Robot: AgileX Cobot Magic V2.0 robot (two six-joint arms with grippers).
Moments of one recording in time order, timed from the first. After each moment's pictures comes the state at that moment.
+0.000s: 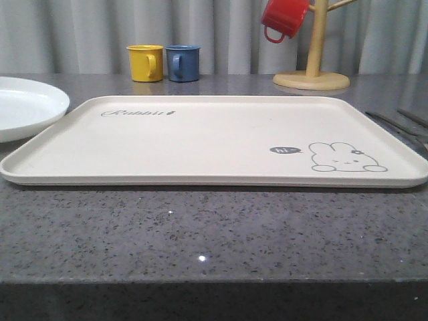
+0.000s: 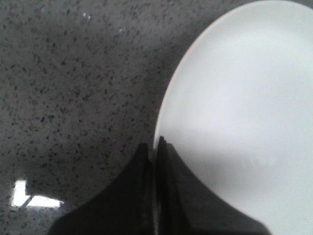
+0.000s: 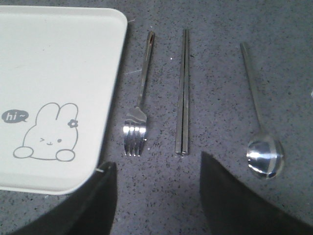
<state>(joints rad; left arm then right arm) 0.29 1.59 -1.23 -0.43 0.86 0.39 0.03 0.68 -0.65 0.07 0.66 0.04</state>
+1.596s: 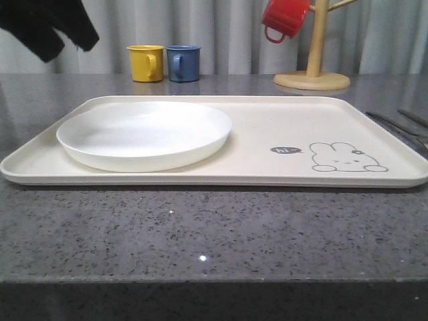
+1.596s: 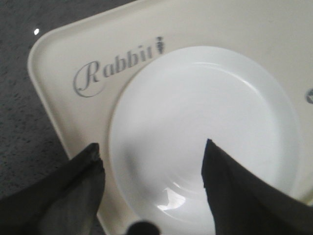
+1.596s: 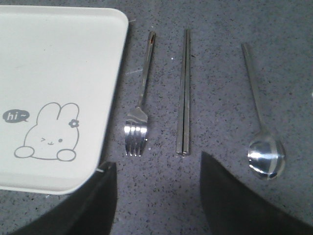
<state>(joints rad) -0.26 1.49 -1.32 -0.46 0.91 0.52 0.03 0.68 -0.65 0.07 0.66 0.04</state>
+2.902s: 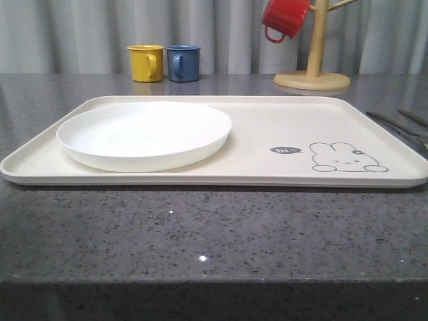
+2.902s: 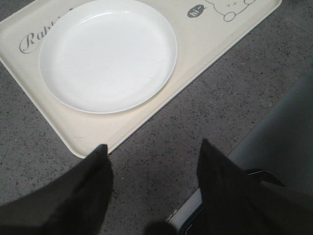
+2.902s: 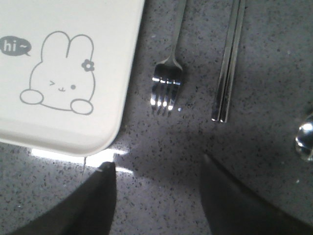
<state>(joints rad) -0.78 0.83 -0.96 0.05 0.97 0.03 0.12 1.16 -1.03 0.07 1.06 0.02</state>
